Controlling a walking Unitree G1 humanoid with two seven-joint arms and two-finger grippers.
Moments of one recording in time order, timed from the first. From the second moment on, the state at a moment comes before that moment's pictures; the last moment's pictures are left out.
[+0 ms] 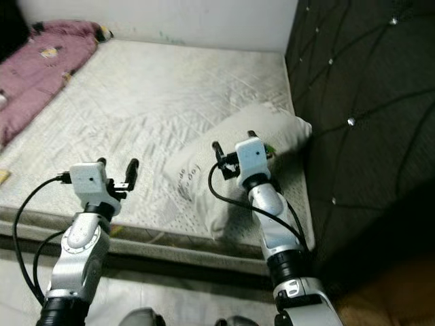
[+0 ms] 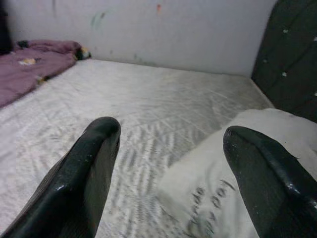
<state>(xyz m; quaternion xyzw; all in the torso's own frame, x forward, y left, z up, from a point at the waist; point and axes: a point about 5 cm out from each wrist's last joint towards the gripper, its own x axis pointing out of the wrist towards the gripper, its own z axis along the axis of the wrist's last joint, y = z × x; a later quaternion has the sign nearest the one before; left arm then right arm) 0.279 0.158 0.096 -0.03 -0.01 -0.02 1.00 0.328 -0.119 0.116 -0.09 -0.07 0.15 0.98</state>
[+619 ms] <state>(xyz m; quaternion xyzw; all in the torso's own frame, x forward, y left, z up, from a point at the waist) 0.301 0.172 0.116 -0.02 -0.05 0.00 1.00 0.344 -0.109 0.141 -0.08 -0.11 0.14 0.98</state>
